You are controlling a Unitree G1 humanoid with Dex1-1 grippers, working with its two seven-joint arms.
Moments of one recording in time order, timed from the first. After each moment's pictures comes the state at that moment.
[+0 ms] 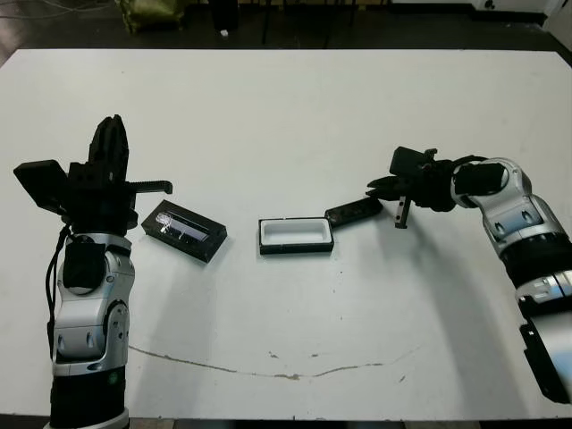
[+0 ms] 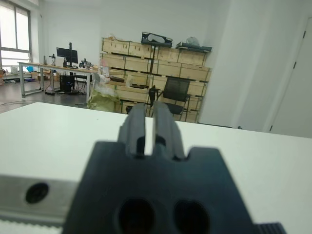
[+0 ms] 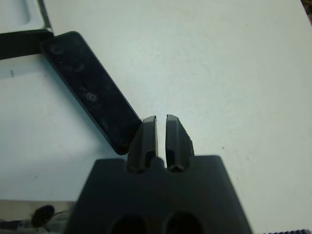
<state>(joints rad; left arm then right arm) -0.19 0.17 0.20 -0.22 -0.25 0.03 -0.04 -0.80 -0.60 0.29 0.68 -0.21 -0.07 1.03</state>
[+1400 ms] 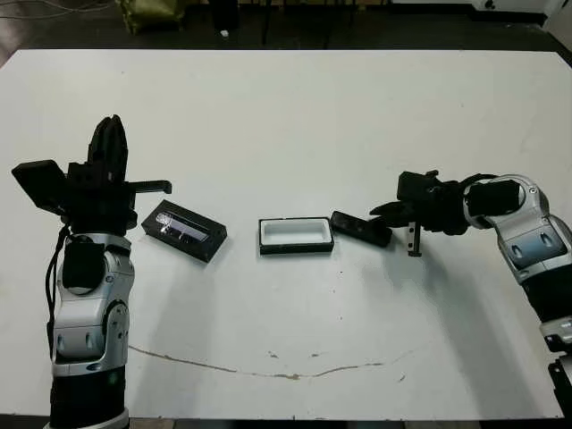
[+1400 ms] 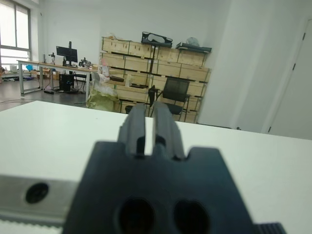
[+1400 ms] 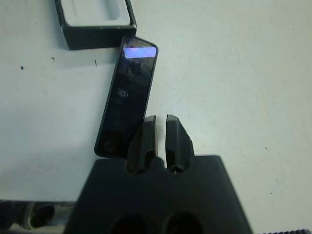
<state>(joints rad) -0.19 0.17 0.20 -0.22 -0.26 0.04 -0.04 -0.64 -0.69 0.31 0.36 -0.14 0.10 1.15</state>
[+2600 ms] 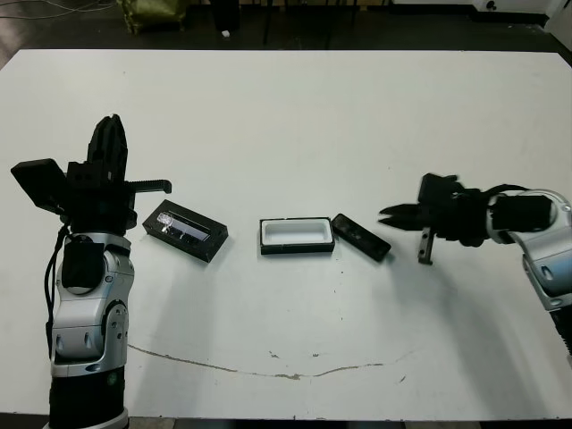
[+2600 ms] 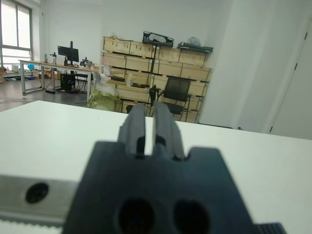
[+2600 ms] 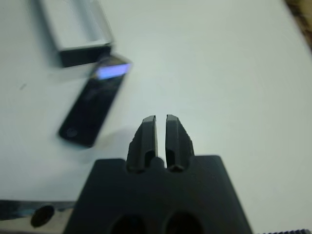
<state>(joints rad) -0.19 0.17 0.21 -0.23 -0.26 0.05 -0.03 -0.45 -0.74 0.10 0.08 0.03 0.24 0.97</state>
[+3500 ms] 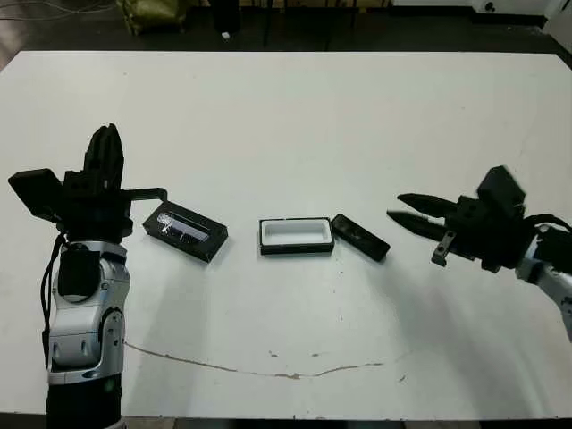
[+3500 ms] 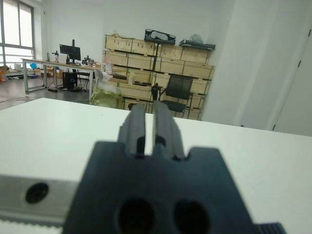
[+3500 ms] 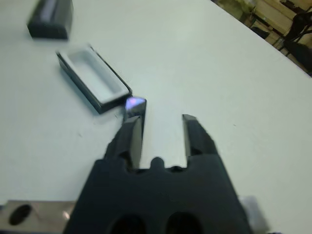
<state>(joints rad) -0.16 0.17 0.22 -0.22 -0.26 0.03 -0.05 -0.17 -0.76 0.01 -0.31 0.20 0.43 0.77</state>
